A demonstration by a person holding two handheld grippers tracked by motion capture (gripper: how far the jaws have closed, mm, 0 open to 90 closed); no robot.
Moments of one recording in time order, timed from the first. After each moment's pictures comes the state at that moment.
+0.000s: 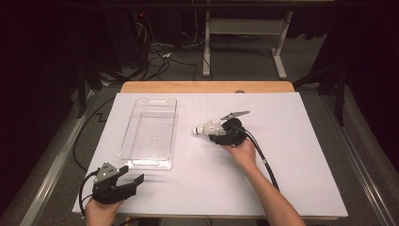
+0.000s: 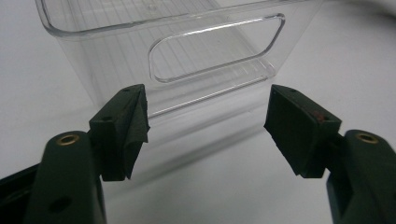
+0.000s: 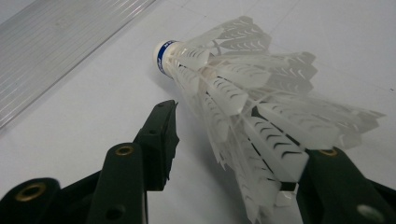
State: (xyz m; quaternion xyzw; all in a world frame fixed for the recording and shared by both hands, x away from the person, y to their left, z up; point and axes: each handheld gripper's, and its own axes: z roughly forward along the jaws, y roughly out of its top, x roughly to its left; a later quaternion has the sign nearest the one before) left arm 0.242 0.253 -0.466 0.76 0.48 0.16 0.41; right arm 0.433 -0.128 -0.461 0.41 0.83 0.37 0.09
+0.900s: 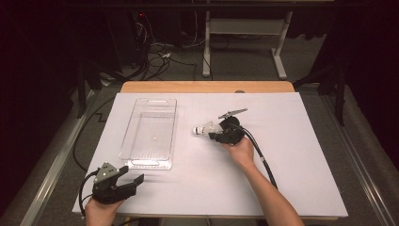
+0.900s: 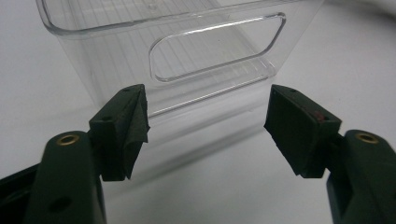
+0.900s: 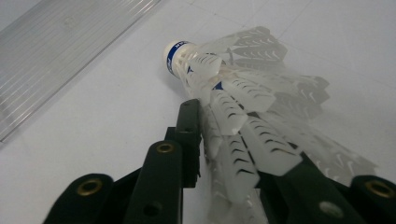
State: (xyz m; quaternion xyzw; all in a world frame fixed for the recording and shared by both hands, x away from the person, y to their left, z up) left arm 0.242 0.253 -0.466 0.76 0.48 0.16 0.41; right arm 0.438 -0.123 -0.458 0.41 0.83 0.37 0.07
